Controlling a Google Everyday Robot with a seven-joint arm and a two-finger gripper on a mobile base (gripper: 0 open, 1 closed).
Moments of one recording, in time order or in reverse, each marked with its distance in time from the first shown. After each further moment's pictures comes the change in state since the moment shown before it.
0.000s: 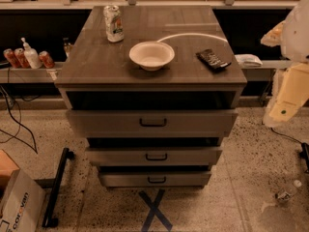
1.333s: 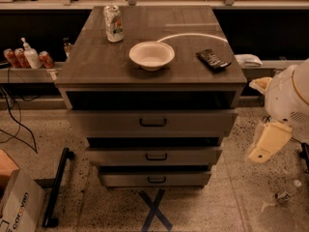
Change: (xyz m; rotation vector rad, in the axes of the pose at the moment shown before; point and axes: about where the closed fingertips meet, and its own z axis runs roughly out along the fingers) arm 0.021 0.034 0.094 0.009 -0.126 0.045
